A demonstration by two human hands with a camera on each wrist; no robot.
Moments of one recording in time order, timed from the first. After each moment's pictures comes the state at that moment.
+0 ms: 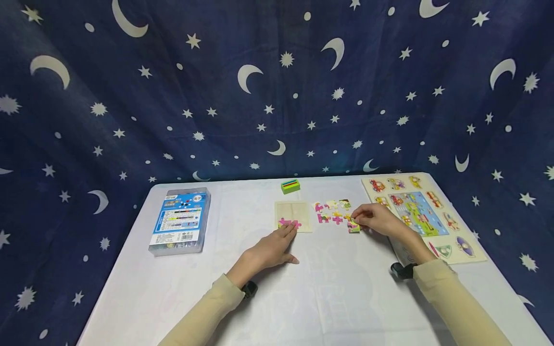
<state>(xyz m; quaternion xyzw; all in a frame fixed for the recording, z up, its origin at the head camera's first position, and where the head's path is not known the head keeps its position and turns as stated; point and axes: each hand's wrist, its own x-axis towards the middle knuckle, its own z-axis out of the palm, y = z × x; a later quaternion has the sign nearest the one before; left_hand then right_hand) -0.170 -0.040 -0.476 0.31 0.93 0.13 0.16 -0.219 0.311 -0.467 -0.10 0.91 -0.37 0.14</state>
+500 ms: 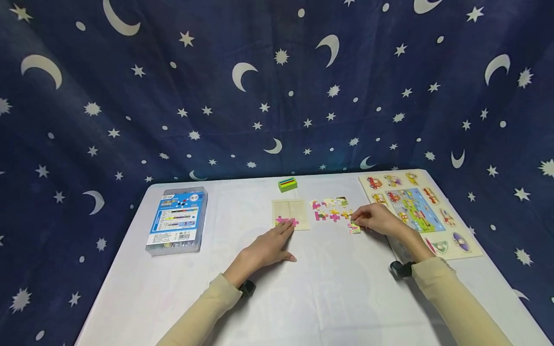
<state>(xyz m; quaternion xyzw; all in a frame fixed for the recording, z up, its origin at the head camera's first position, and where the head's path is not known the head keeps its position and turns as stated) -0.171 -0.040 -0.475 0.30 0.92 0.17 0.17 -0.215 0.319 -0.471 -0.11 0.92 -0.35 0.14</state>
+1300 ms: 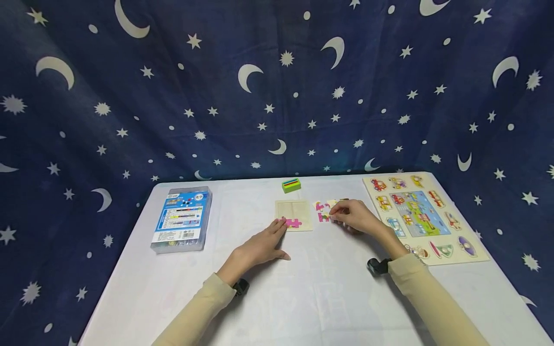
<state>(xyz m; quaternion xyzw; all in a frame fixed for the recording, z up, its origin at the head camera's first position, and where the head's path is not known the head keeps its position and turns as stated) -0.174 -0.065 -0.477 0.29 0.93 0.17 0.17 -0.230 0.255 -0.471 -0.14 0.91 -0.37 0.10</state>
